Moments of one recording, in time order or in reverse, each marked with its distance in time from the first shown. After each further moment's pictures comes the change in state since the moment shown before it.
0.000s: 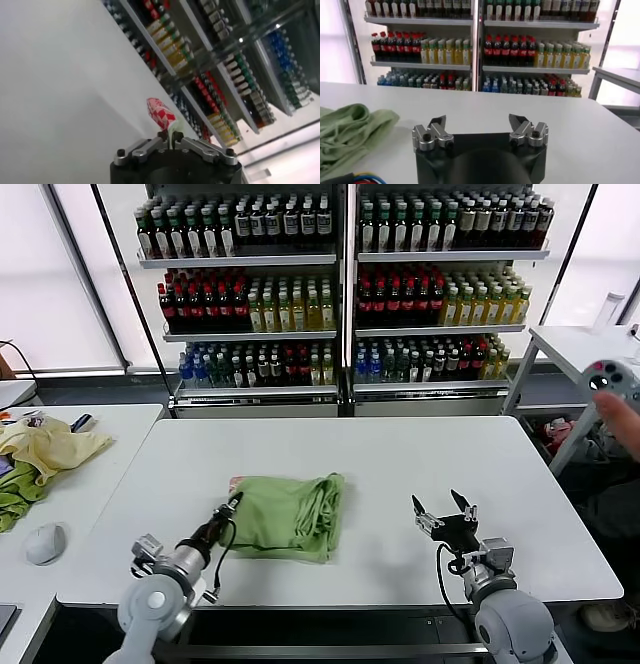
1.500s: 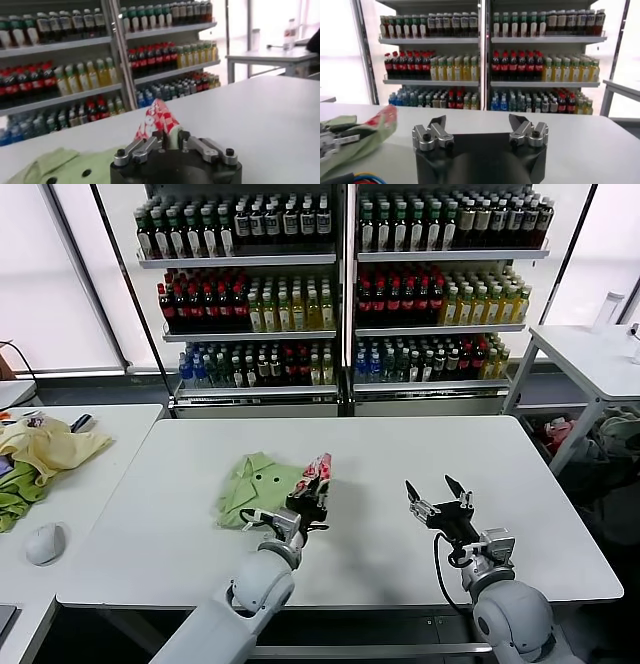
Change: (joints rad) left arm -0.322 -0.005 0.634 0.112 1.046 0.022 -0.027; right arm 0.038 -0.007 -0.020 0.028 0.031 0.018 -0.003
